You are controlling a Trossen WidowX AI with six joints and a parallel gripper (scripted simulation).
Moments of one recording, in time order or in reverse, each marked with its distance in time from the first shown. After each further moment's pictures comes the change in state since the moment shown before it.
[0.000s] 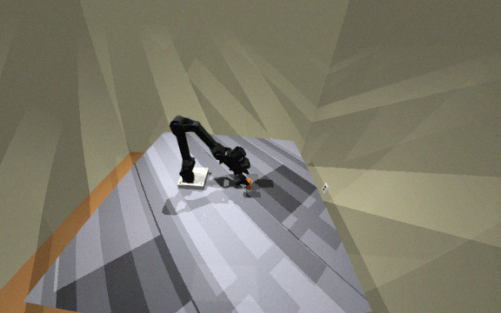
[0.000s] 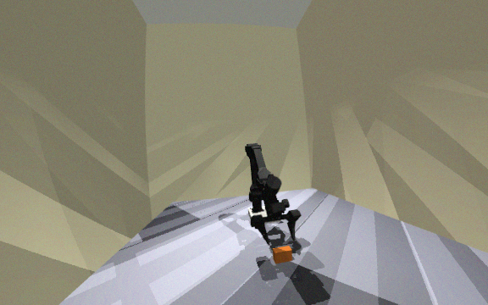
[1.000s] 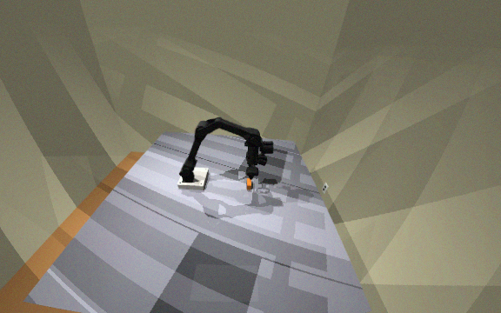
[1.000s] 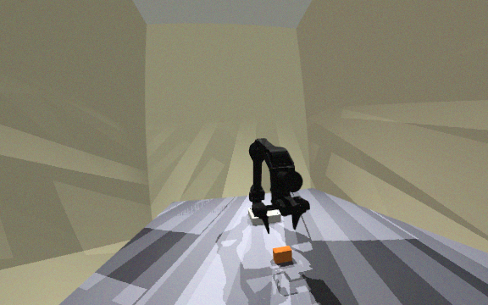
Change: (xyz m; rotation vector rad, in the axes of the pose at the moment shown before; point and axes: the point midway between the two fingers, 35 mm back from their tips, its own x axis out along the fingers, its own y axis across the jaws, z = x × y) arm -0.022 -0.002 0.060 0.004 0.706 -0.005
